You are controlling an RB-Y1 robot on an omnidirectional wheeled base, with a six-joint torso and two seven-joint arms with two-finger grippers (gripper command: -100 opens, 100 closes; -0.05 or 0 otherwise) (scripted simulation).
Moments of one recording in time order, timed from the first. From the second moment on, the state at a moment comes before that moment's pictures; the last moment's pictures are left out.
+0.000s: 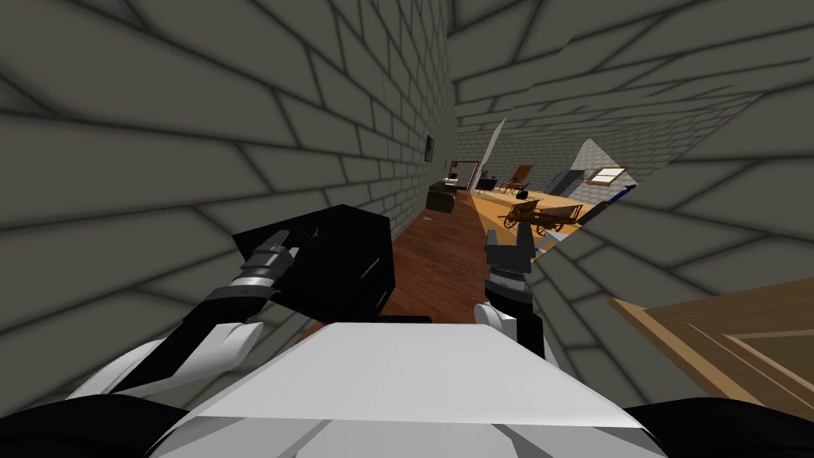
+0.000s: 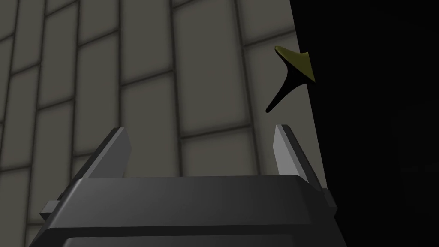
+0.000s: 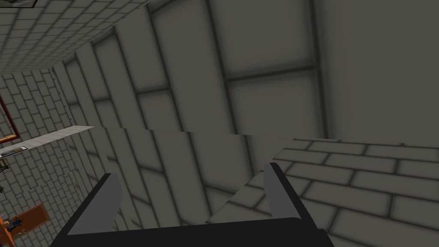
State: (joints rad) left arm 0.71 0.41 0.46 -2.38 0.18 0.07 0.16; right arm 0.54 -0.01 -0.06 -2.39 -0.08 -0.49 0.01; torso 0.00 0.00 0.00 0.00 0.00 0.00
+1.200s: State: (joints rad) left arm 0.79 0.62 0.67 -2.43 0.31 0.42 0.25; right arm 0.54 -0.01 -0.06 -2.39 -0.08 -0.49 0.01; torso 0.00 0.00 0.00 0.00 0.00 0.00
